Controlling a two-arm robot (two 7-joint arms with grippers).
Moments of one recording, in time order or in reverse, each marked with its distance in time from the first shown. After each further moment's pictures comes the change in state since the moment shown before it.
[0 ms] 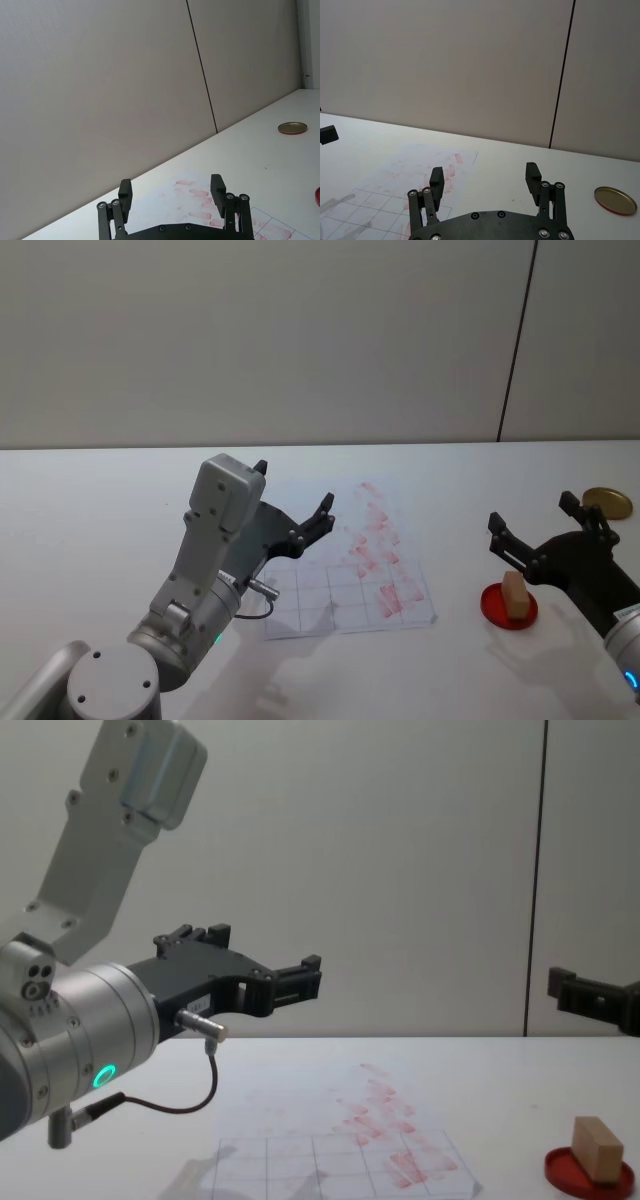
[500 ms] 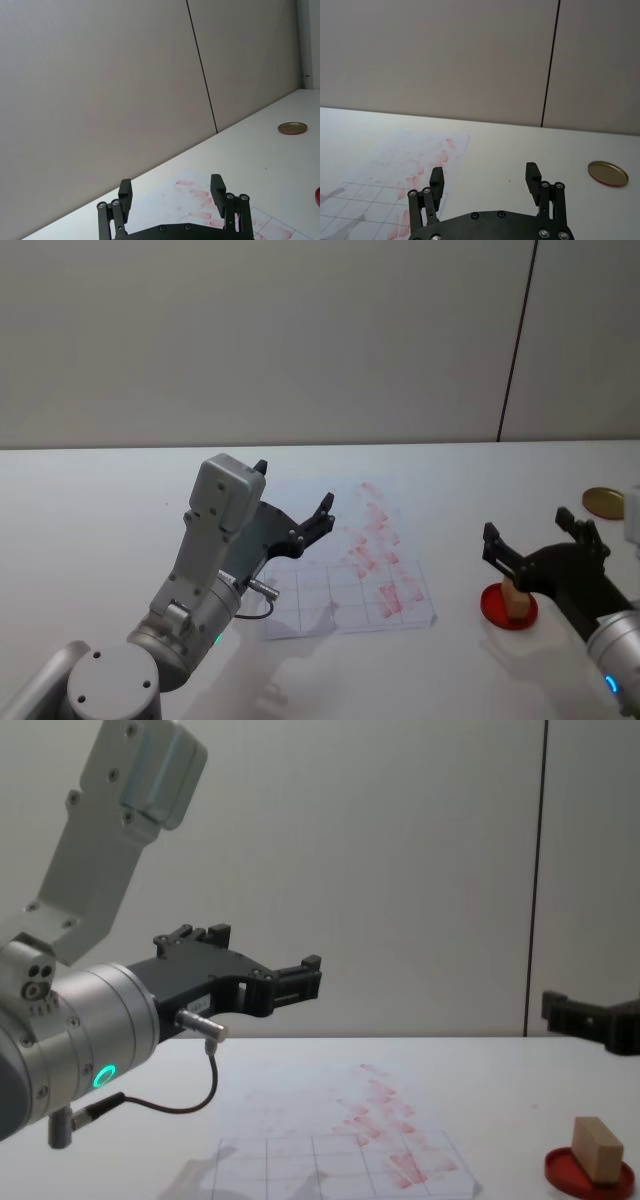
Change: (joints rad) left arm 0.000 0.000 0.000 0.000 0.000 0.000 0.000; right arm -0.003 -0.040 -0.020 -0.017 -0.018 0.094 -0.086
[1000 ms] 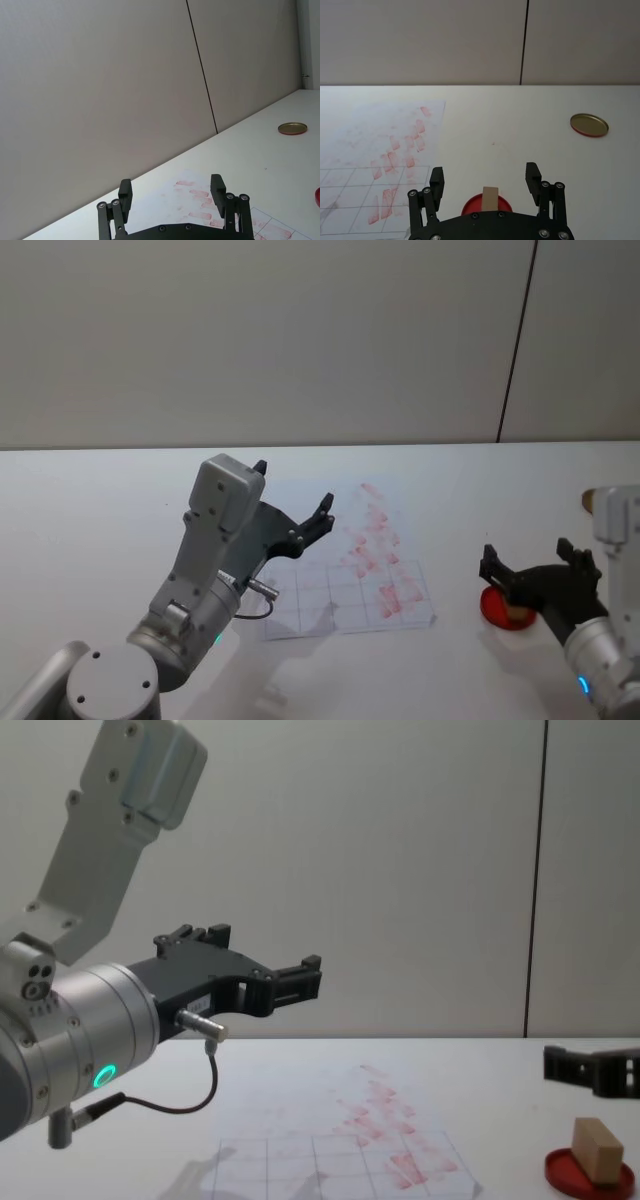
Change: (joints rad) left arm 0.000 0.000 0.000 0.000 0.000 0.000 0.000; right arm 0.020 -0.092 -0.028 -0.004 -0.013 0.222 -0.183
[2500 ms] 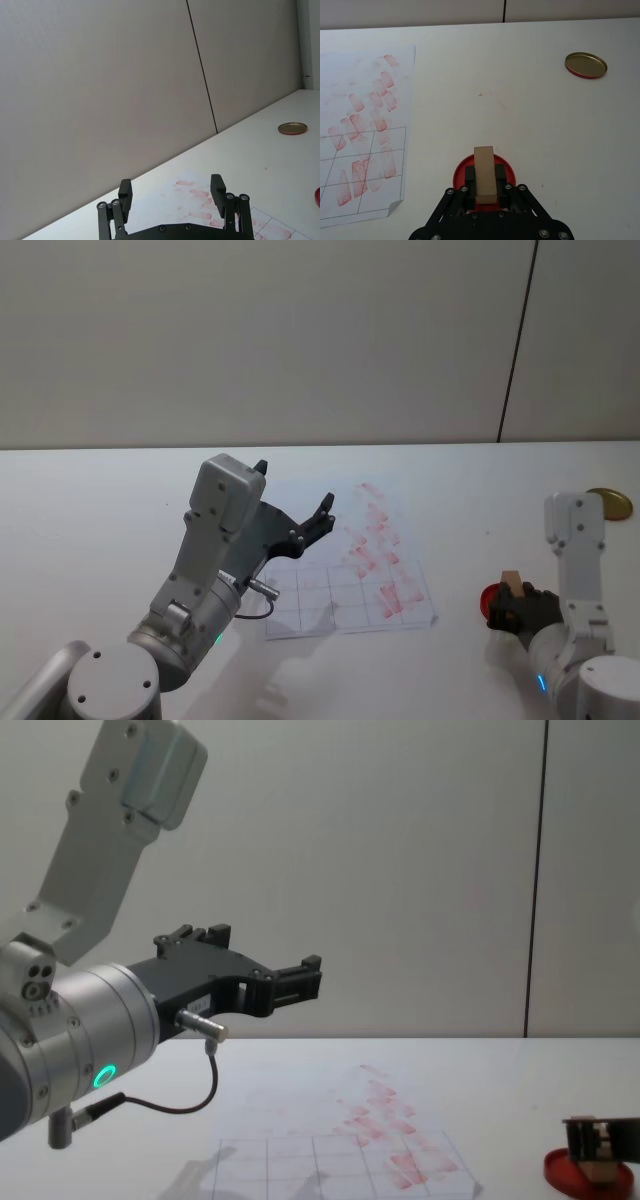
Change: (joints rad) left arm 0.000 0.000 0.000 0.000 0.000 0.000 0.000; right arm 0.071 -0.153 -0.004 0.086 -0.030 0.265 -0.162
